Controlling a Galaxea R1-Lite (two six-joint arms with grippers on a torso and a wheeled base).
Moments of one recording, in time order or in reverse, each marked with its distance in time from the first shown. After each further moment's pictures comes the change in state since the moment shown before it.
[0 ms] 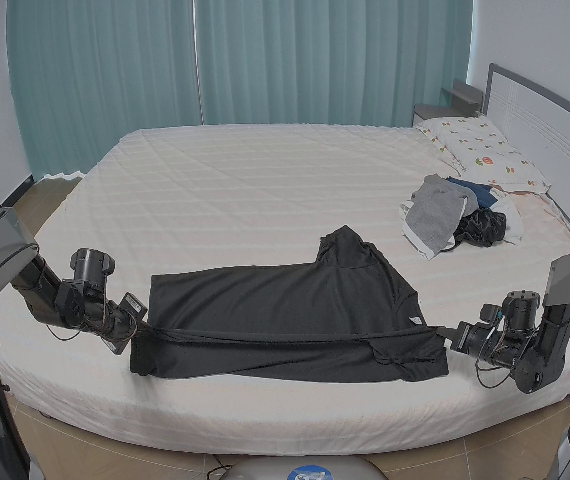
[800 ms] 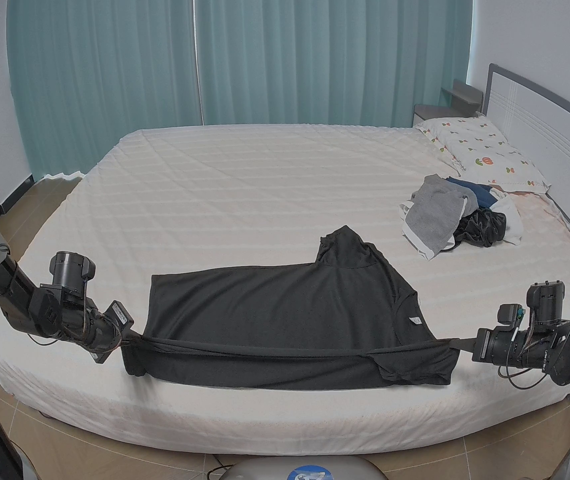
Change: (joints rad) left arm 0.023 -0.161 0.163 0.014 -0.031 0.156; right arm -0.007 -0.352 0.101 0.411 0.093 -0.123
